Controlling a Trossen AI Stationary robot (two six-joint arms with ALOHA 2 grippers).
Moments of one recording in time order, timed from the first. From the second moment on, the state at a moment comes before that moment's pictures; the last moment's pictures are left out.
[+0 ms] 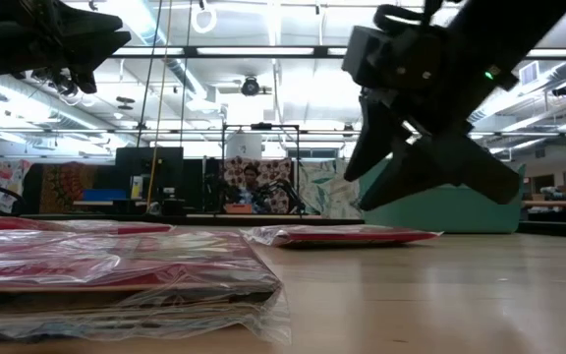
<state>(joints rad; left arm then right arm) -0.08 0.01 0.01 0.37 -0.30 -0.07 0.47 1.91 1.14 -0.46 0.77 0.00</state>
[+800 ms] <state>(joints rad) -0.08 0.01 0.01 0.37 -0.30 -0.07 0.46 1.91 0.97 -0.21 0.75 -0.13</state>
